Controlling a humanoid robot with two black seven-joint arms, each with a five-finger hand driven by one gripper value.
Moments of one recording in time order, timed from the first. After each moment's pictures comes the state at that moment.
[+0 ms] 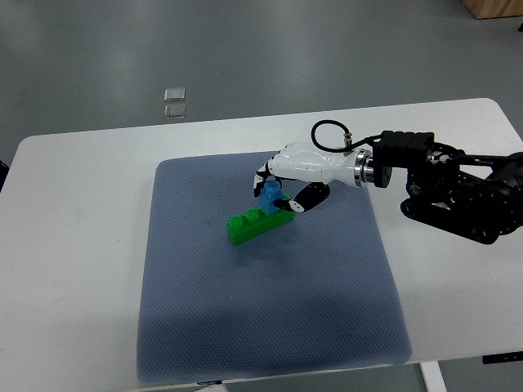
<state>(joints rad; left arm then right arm) 0.04 0.00 -0.09 -0.16 0.07 0.02 0.13 1.06 -0.39 0.12 1.13 -1.62 -0.01 0.34</state>
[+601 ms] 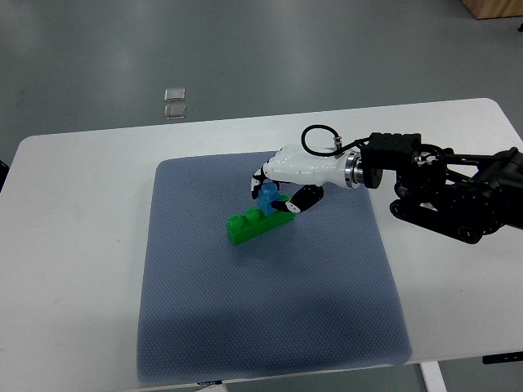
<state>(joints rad) 0.04 0.00 -0.09 -0.16 0.07 0.02 0.13 1.07 -0.32 0.10 1.04 -1.66 -0.01 0.33</state>
